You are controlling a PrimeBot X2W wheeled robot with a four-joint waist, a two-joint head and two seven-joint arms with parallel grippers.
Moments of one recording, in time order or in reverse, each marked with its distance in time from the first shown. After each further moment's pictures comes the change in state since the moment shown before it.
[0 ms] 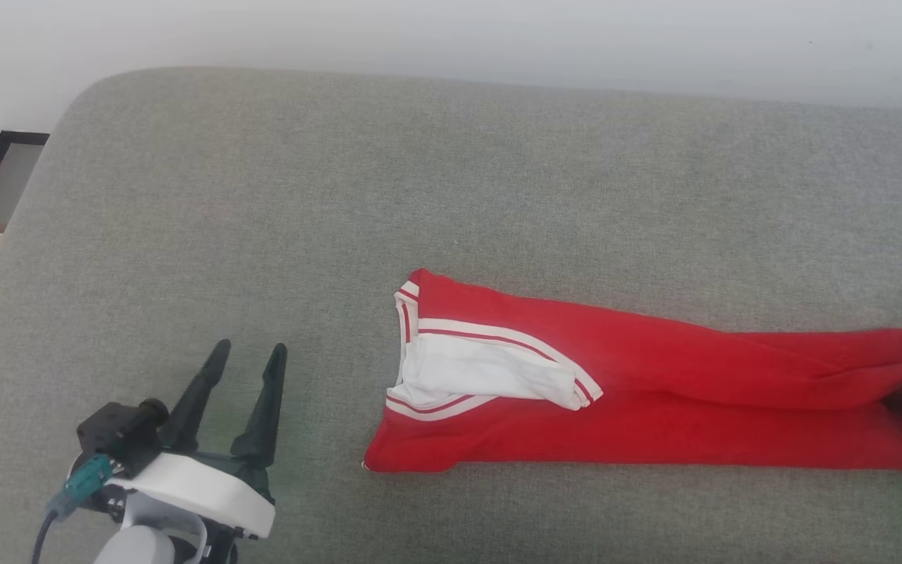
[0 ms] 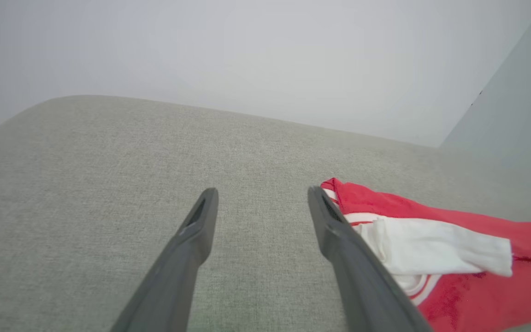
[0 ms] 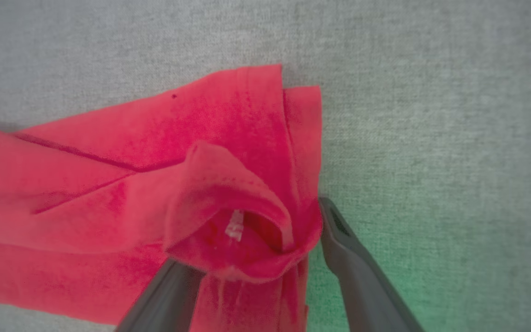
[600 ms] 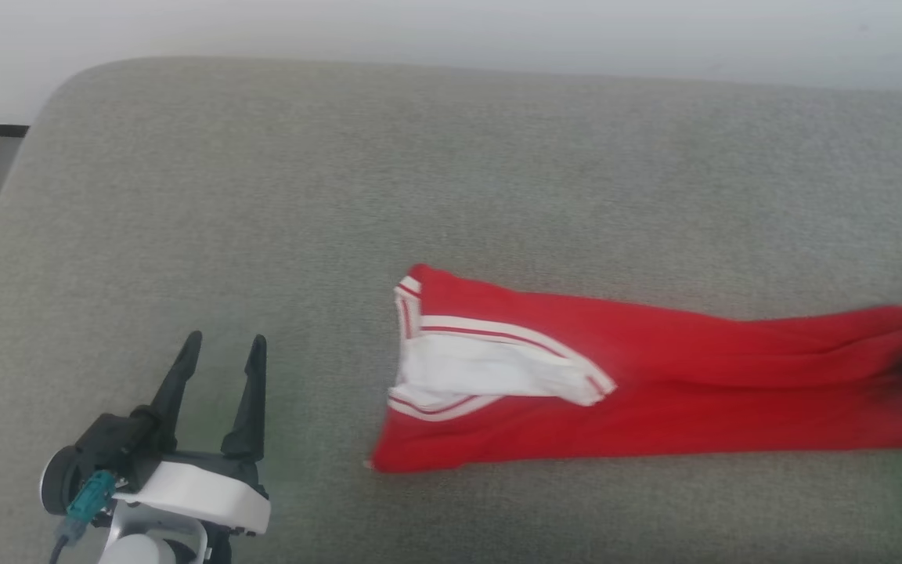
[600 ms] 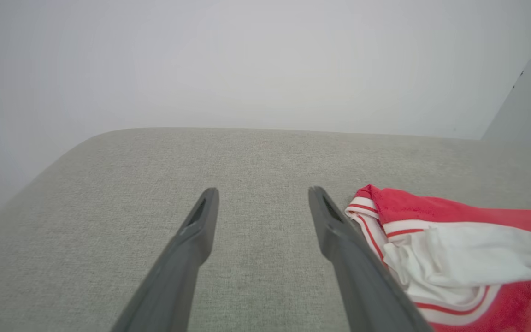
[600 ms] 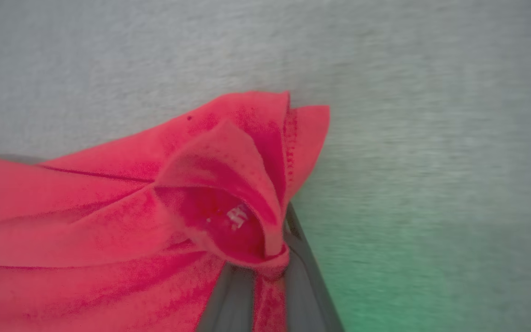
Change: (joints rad) left arm 0.058 -0.129 0.186 -0.089 0.319 -0.002 0.000; right arm -0.067 0.082 -0.111 0.059 -0.134 0.003 0.027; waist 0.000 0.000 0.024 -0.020
